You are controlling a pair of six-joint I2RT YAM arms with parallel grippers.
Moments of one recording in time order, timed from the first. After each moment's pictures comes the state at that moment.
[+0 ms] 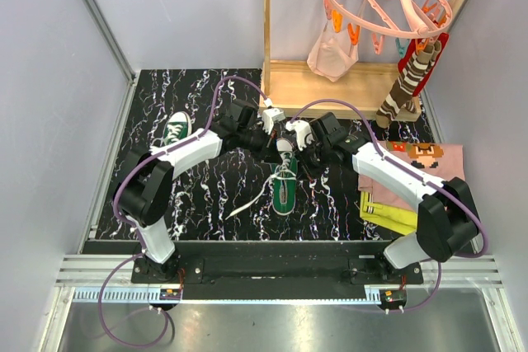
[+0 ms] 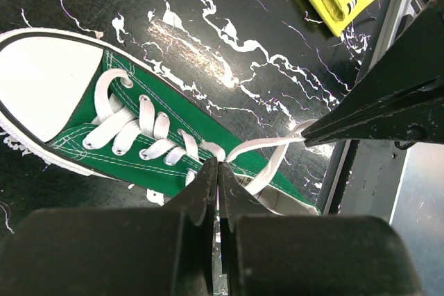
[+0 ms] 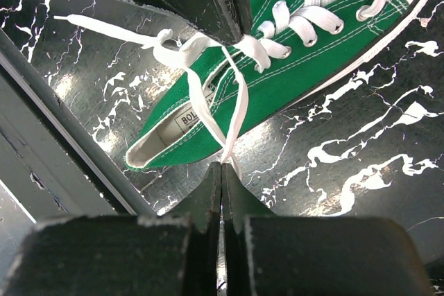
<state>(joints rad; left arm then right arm) -0.56 1.76 1.20 -0.24 0.76 -0.04 0.59 1.48 1.07 -0.58 -0.38 -0.05</state>
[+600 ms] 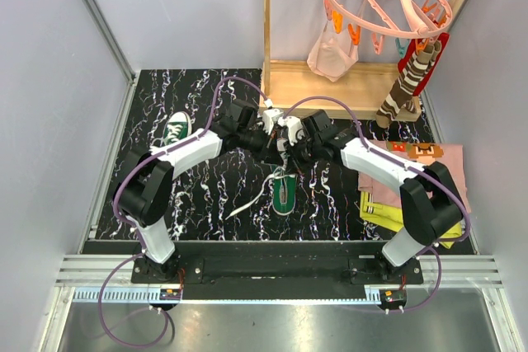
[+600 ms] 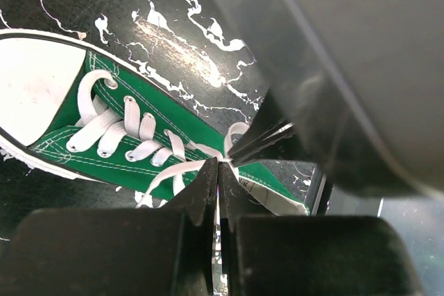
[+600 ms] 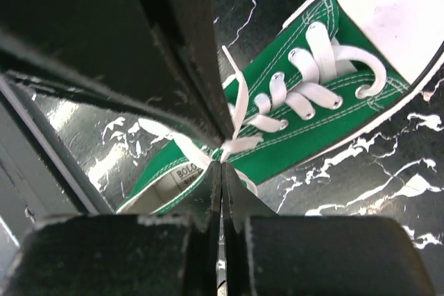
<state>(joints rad) -0.56 1.76 1.20 -0.24 0.79 -0.05 0.59 1.60 1.11 -0.42 -0.43 -0.04</state>
